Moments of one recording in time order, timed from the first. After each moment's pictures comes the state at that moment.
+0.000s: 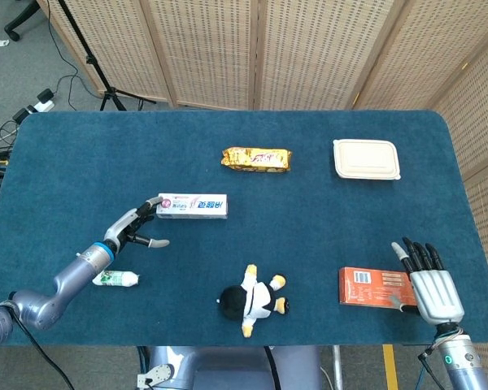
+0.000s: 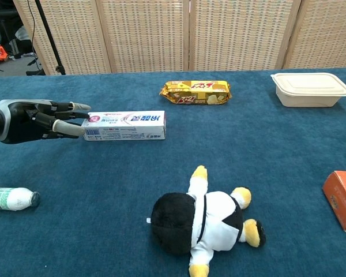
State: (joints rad) left arm -0.70 -1.37 -0.21 -1.38 1.24 0.48 -1.10; right arm 0.15 -1.21 0.02 -1.58 -1.47 1.34 -0.22
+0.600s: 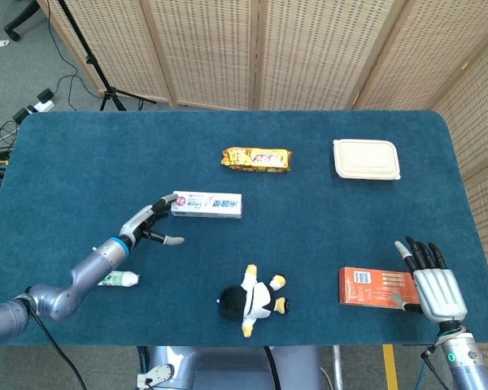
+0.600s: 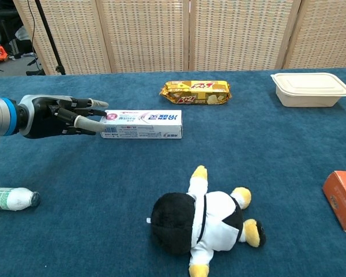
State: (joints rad) left arm -0.75 -1.42 -0.27 -1.39 1.11 0.43 -0.96; right arm 0.15 -1.20 0.02 -1.57 -1.46 1.32 -0.19
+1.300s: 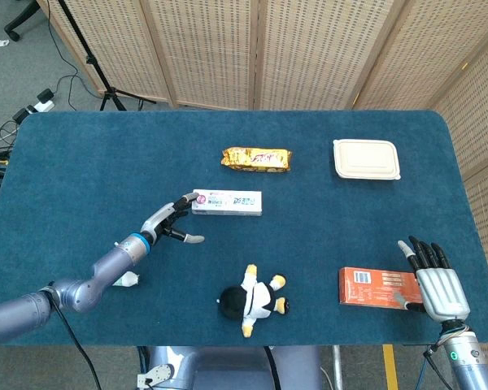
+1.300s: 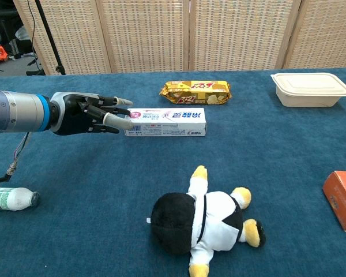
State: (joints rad) left arm -0.83 -1.49 -0.32 -1.37 0.96 0.39 -0.80; right arm 0.16 -1.20 0.02 -1.56 -1.44 1.30 -0.16
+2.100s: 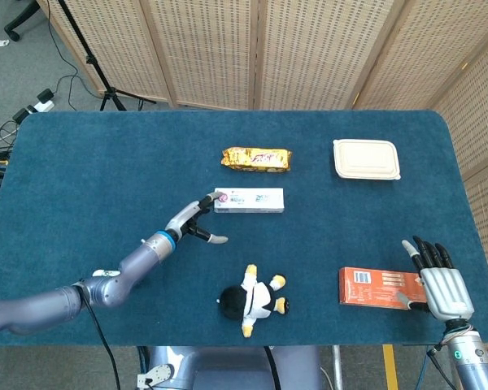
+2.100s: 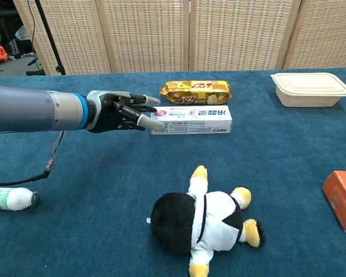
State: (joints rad) left arm -0.95 -1.61 -0.32 -1.32 0.78 0.44 -0.58; right arm 0.16 -1.19 0.02 -1.55 -1.43 1.29 -0.12
